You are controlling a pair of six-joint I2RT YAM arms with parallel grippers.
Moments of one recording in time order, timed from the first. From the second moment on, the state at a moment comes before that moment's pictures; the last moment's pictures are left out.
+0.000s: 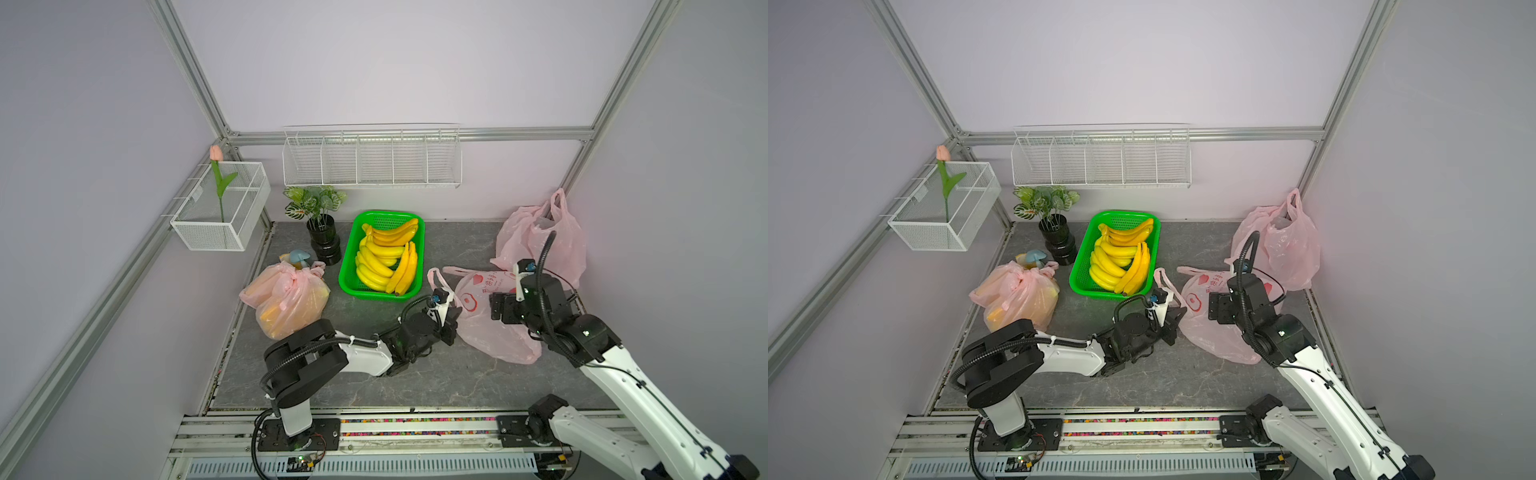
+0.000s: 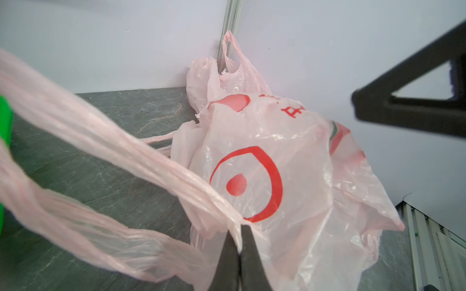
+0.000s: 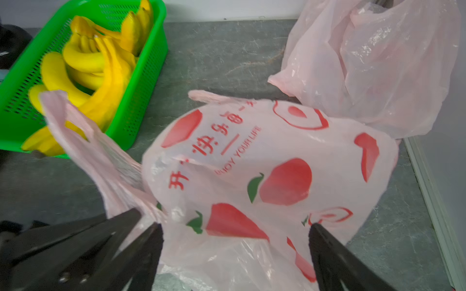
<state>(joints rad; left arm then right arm) -1.15 1.78 0.77 0.88 -0.18 -0.30 0.49 0.89 0.97 -0.81 0.26 0.37</state>
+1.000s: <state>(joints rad) -1.23 1.81 0.72 0.95 -0.26 -0.26 0.48 1.23 0.88 -0.46 0.15 0.43</state>
